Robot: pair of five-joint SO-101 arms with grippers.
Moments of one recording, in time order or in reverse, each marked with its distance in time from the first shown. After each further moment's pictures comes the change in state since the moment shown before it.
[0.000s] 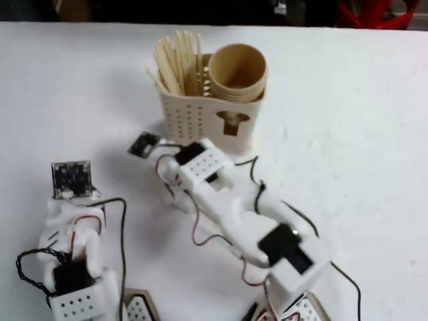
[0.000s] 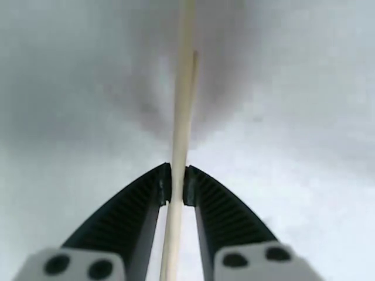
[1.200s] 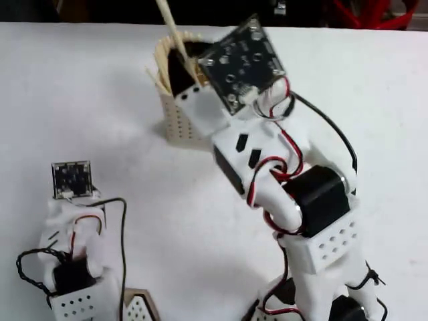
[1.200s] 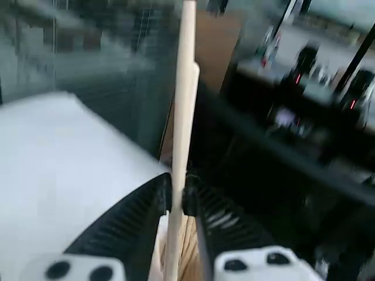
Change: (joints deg) left arm 0.0 0.0 0.0 0.0 0.0; right arm 5.9 -37.4 -31.7 -13.8 -5.9
